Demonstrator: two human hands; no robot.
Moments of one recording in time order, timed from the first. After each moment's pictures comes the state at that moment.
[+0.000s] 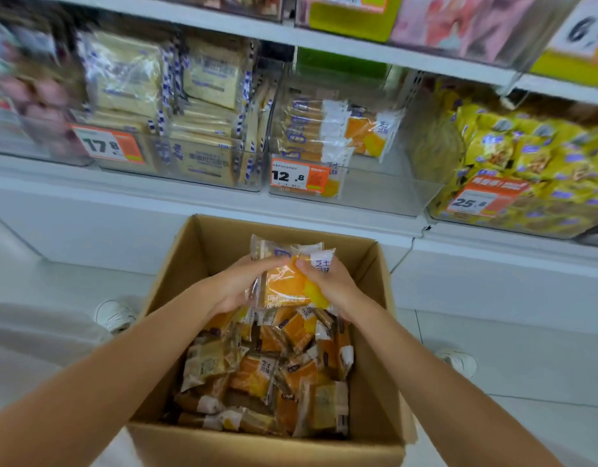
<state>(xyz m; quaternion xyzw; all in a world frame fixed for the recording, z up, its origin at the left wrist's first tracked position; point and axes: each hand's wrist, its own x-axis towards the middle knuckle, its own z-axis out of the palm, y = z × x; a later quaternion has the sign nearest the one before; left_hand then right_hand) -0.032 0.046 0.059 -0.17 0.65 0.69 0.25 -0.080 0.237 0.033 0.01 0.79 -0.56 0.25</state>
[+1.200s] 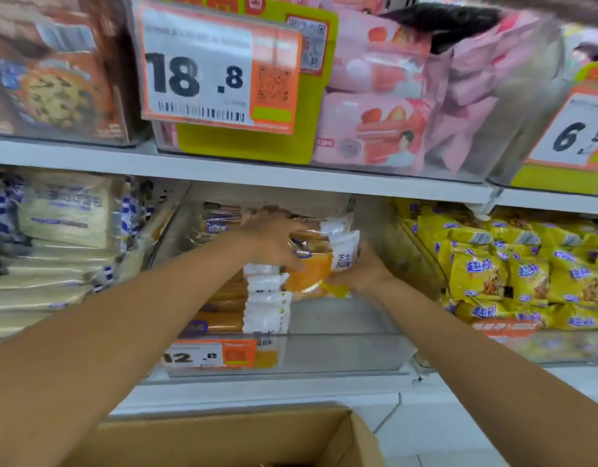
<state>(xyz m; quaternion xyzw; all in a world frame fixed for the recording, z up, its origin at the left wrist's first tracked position) -0.384 0.114 0.180 0.15 0.98 0.12 0.06 -0.392 0.321 0.115 0.05 0.88 -0.47 0.05</state>
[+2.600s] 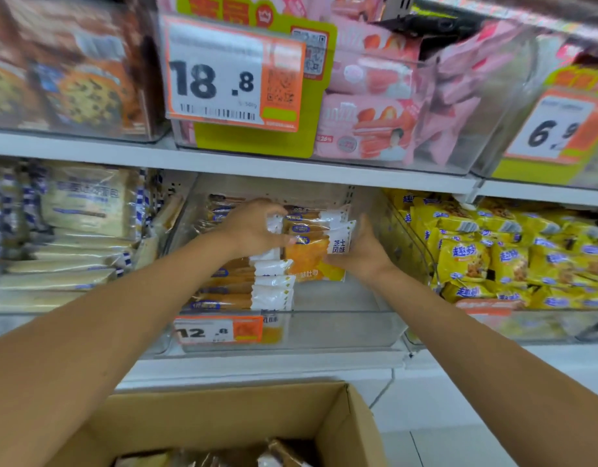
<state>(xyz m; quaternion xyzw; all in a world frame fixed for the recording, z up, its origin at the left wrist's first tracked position) -0.354 0.084 0.177 0.12 0.94 0.31 -0.04 -0.351 0.309 0.153 0.01 0.90 -0.43 0.01</state>
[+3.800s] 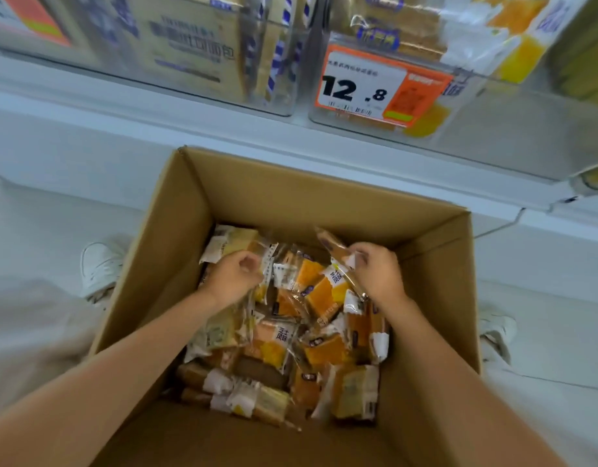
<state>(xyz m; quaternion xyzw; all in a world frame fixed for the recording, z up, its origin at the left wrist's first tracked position) -0.052 -0.003 -0.114 -0.28 0.77 0.53 0.20 -0.144 0.250 -0.108 -0.04 0.95 -0.28 0.15</state>
